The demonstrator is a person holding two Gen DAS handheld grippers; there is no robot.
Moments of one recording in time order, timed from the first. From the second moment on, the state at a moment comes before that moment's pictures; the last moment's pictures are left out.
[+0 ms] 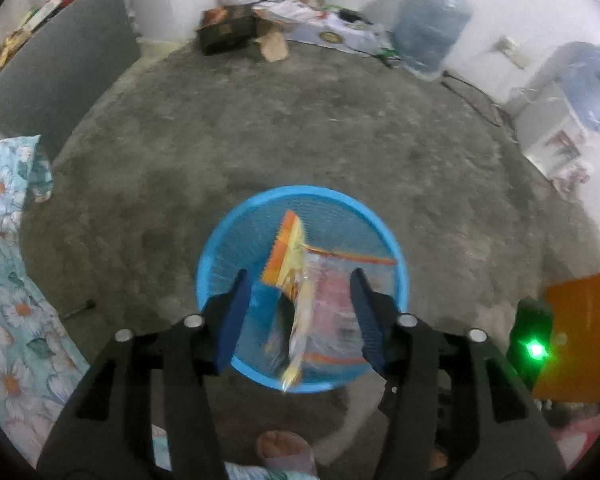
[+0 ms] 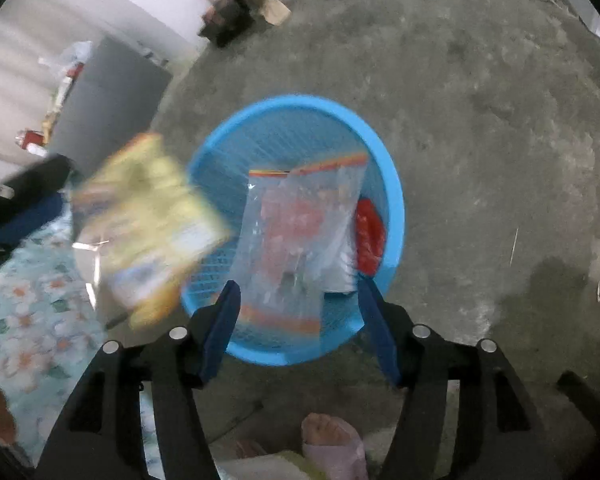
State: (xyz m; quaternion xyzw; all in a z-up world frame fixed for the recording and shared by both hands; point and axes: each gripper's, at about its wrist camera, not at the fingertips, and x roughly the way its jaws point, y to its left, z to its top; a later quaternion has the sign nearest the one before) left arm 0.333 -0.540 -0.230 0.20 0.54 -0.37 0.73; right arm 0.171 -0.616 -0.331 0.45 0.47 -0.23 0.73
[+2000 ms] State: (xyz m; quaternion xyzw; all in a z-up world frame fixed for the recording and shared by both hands) left arm 0.204 0.079 0.123 -0.03 0.26 -0.11 0.96; right arm 0.173 -0.241 0.021 0.08 0.32 0.01 0.94
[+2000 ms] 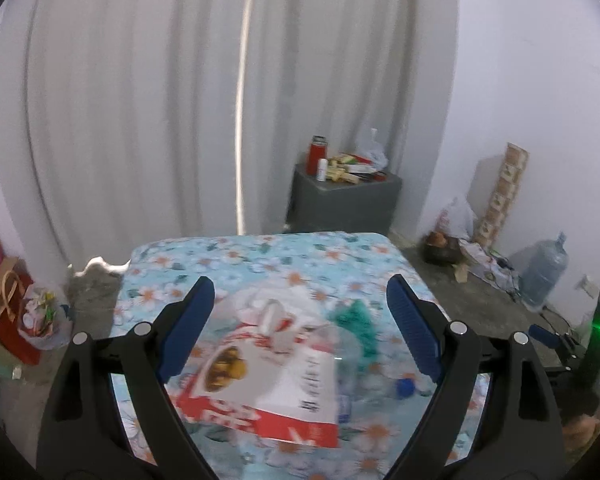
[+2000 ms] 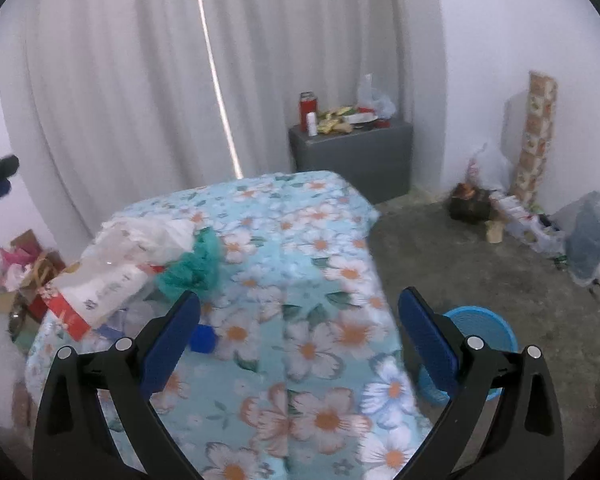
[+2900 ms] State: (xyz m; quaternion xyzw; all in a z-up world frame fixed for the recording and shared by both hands) left arm 0.333 0.100 0.049 -0.02 0.40 -0.22 0.89; right arm 0.321 -0.229 -0.029 0.27 0.46 0.18 0.82
